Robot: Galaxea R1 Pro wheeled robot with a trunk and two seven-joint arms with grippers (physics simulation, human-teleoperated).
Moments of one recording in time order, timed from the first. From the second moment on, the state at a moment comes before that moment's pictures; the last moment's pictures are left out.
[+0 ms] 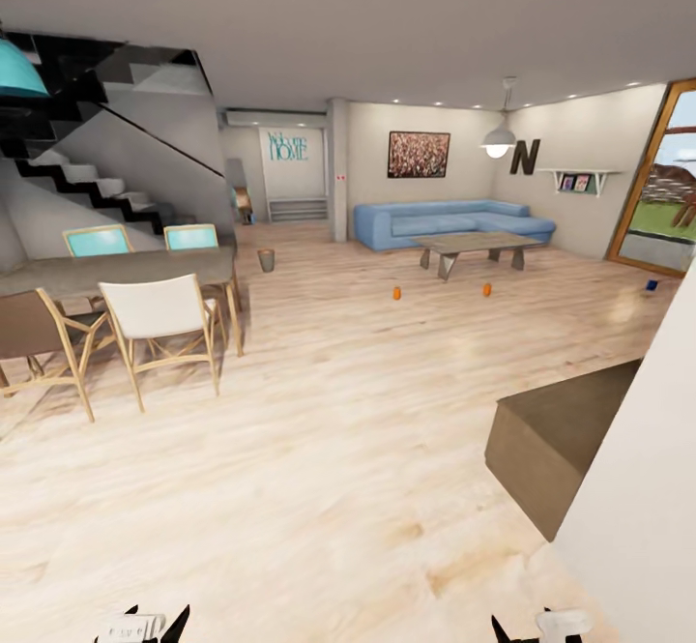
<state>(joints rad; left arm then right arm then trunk) 0.05 0.11 0.32 -0.95 0.08 -0.18 -0.46 0.01 -0.14 -0.07 -0.88 0.01 -0.17 0.15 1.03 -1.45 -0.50</state>
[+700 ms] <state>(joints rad) 0.05 0.11 0.32 -0.95 0.08 -0.18 -0.46 0.01 -0.14 -0.07 -0.88 0.01 -0.17 0.15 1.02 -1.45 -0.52</state>
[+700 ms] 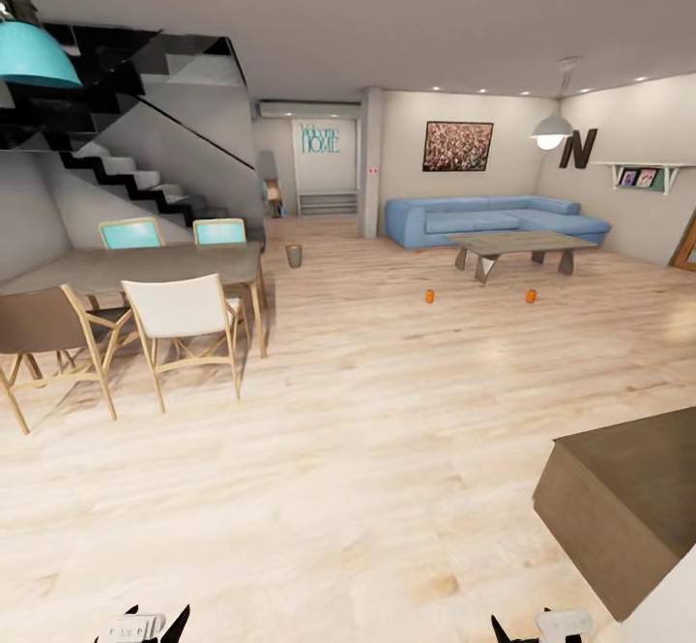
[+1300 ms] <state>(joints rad) 0.05 0.11 0.32 -0.95 0.08 -0.18 -0.46 0.01 -0.14 -0.07 -0.88 0.01 -0.17 0.15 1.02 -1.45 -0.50</state>
